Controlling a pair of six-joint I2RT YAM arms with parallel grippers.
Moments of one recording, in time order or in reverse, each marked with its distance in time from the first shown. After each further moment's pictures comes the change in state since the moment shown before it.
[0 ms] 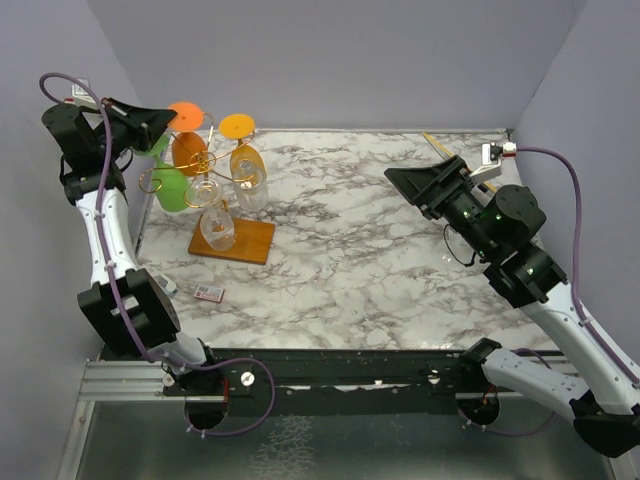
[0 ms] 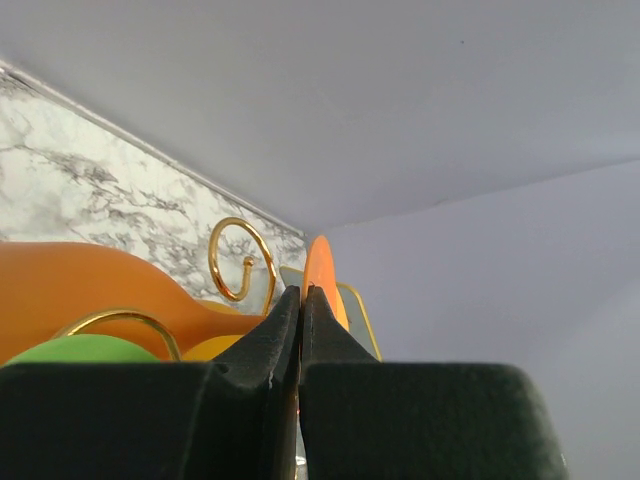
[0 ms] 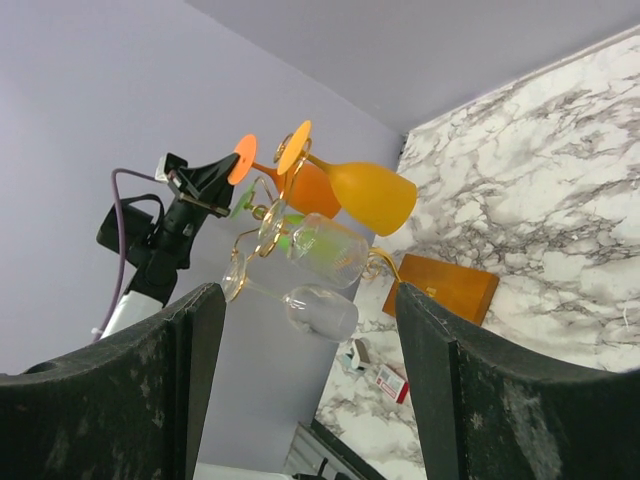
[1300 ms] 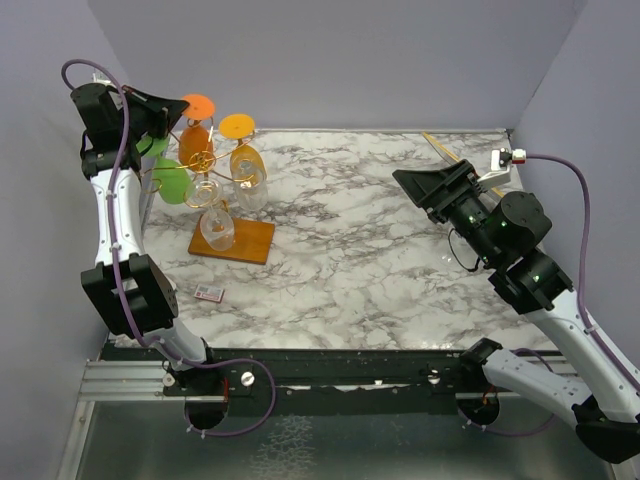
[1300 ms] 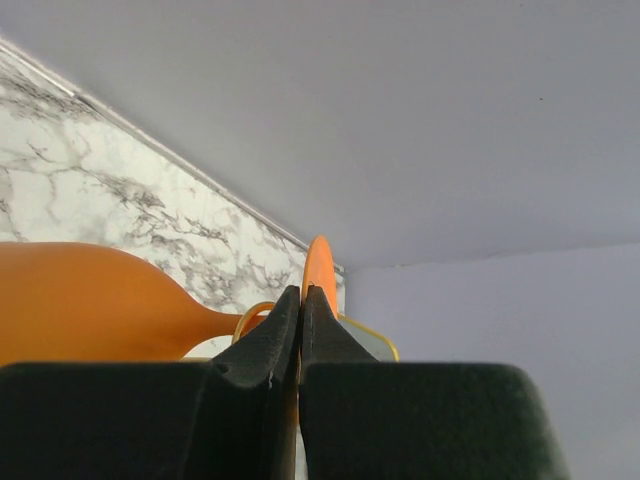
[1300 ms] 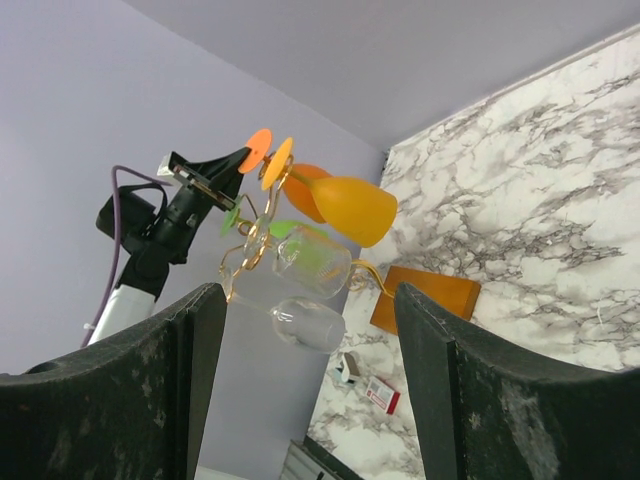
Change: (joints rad) left arm -0.136 0.110 0.157 -0.168 -0.250 0.080; right arm 0.000 -0.045 -0.023 -0.030 0.067 0.000
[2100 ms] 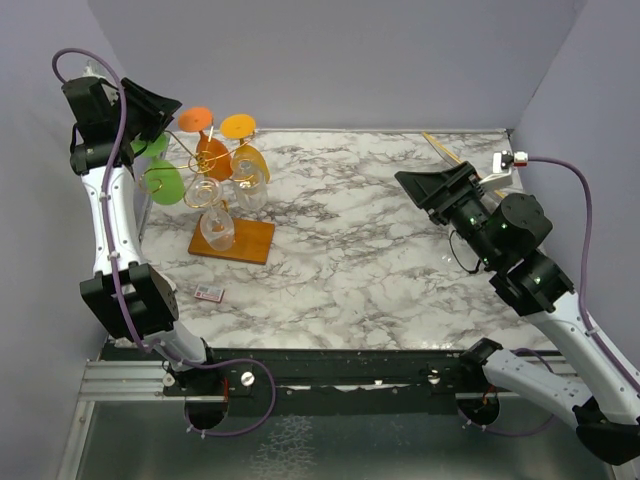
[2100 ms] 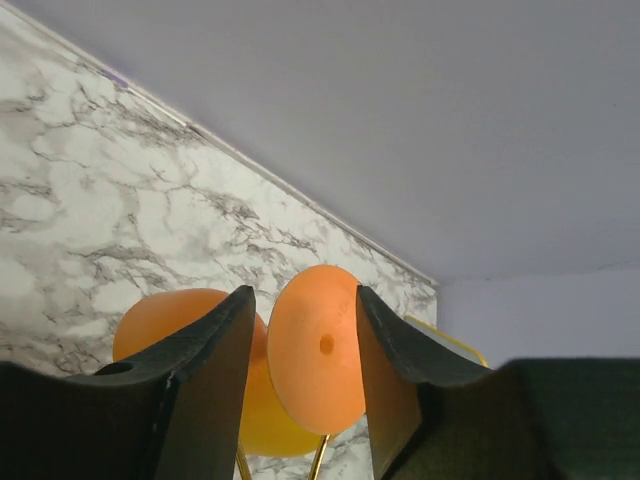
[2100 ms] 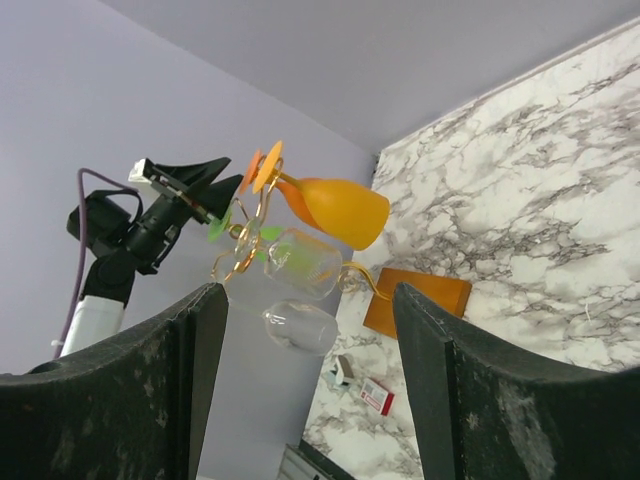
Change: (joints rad) left arm 0.010 -0.010 0.106 -0.243 -0.110 0.241; right arm 0.000 -0.012 -0.008 -0.011 0.018 0.000
